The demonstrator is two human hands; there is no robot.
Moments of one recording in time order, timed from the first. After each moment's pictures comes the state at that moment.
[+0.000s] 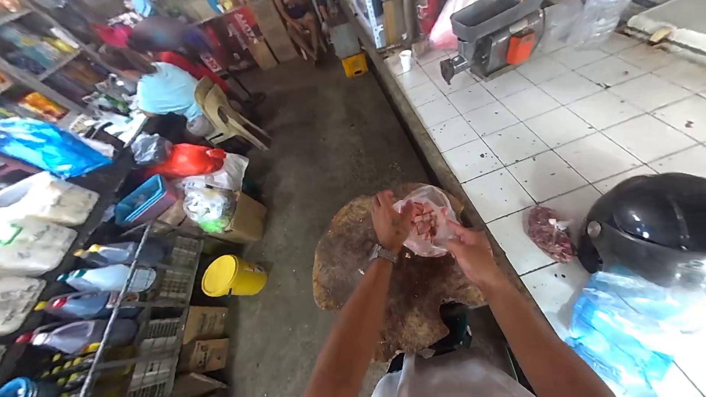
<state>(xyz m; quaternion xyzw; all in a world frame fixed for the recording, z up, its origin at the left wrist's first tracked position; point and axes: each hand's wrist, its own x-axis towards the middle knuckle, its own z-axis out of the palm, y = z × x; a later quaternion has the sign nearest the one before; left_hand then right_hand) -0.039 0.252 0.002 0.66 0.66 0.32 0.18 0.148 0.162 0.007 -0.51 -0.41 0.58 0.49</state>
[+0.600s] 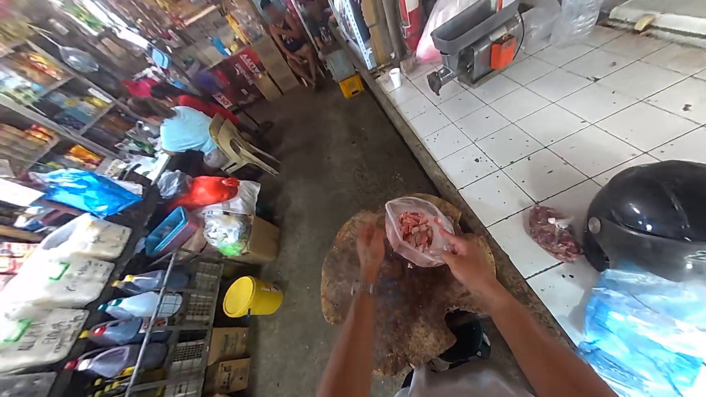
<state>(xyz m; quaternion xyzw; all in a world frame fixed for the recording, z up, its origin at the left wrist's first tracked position) -0.084 0.236 -0.009 0.56 0.63 0.41 0.36 0.154 0.161 0.003 -0.52 -0.46 0.56 0.46</state>
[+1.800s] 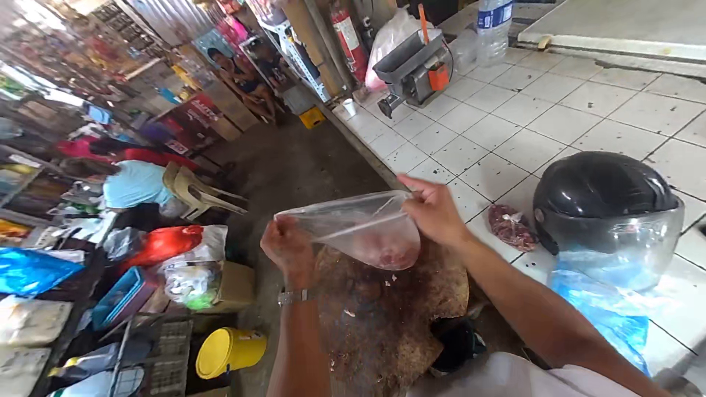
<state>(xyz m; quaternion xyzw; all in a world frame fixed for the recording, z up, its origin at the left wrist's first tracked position) -0.085 0.256 0.130 0.61 0.64 0.46 0.06 0.198 0.203 0.121 -0.45 -0.53 0.38 0.62</state>
